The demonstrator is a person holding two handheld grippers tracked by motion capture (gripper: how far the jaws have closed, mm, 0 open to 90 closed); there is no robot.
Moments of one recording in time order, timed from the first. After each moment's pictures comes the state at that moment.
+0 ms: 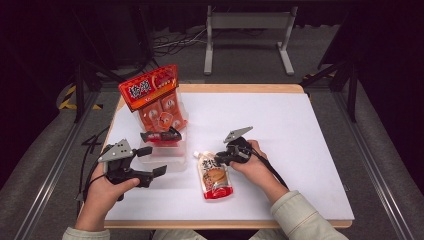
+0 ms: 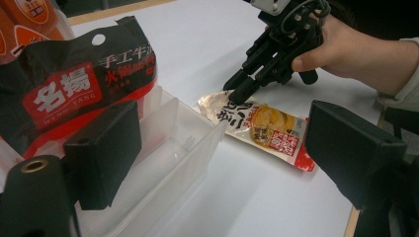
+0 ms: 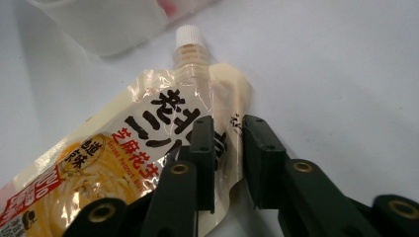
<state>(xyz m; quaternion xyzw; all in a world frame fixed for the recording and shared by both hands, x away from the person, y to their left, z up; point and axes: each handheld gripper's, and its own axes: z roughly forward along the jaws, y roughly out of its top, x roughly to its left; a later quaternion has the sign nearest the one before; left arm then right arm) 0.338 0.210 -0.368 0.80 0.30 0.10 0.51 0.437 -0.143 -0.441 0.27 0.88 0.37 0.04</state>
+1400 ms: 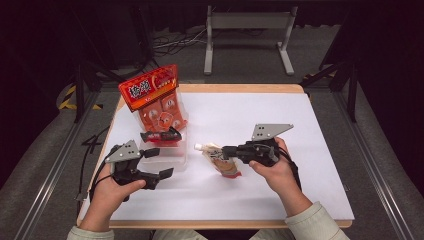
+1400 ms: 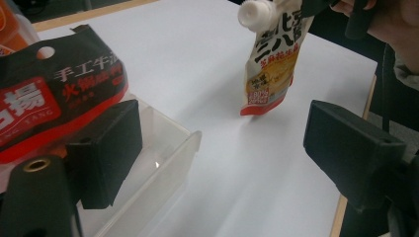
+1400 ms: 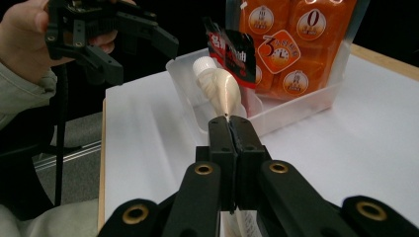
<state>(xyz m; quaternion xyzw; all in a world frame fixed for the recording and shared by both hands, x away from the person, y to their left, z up) 0.336 0.192 -0.367 0.80 0.28 0.09 0.52 0.374 -0.182 -0.341 0.19 0.82 0.54 0.06</state>
